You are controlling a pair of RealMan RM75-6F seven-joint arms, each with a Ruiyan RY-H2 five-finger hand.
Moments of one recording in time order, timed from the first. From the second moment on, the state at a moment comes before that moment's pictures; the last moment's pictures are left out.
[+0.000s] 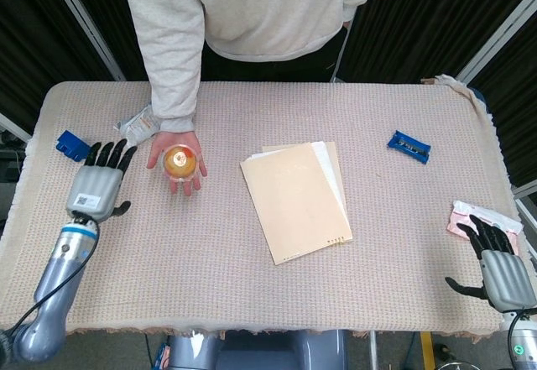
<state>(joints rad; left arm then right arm) -0.59 -1.18 -0.31 -1.98 0.79 1.18 0.90 0.08 -1.04 0.05 -1.73 -1.39 1.34 0.04</state>
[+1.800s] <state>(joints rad) -0.89 -1.40 -0.21 -2.04 0.76 1.45 0.99 0.05 -1.01 0.05 -1.74 -1.37 1.37 0.06</state>
